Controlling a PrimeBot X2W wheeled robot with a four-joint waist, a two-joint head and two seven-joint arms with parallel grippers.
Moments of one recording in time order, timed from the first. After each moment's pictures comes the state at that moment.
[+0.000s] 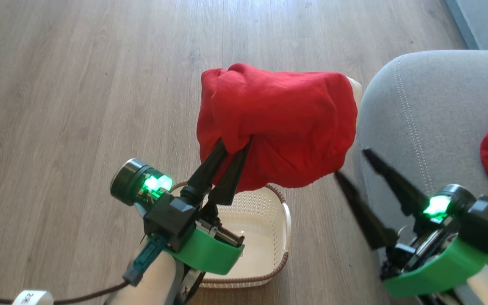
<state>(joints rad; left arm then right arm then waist) -0.21 0.05 -0.48 -0.17 -0.10 0.01 -0.26 -0.08 -0.49 0.46 -0.25 0.65 0.12 -0.26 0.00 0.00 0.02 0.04</state>
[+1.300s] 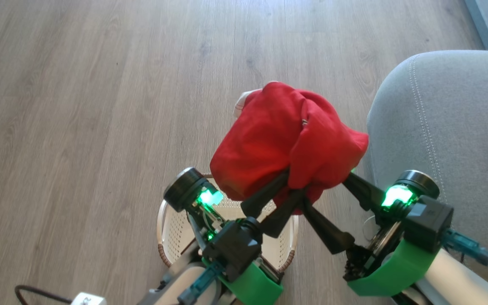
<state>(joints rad) -0.24 0.05 -0.66 -0.14 -0.02 -0.05 -0.26 -0.24 -0.48 0.66 -0.19 0.51 0.12 -0.26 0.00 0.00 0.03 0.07</state>
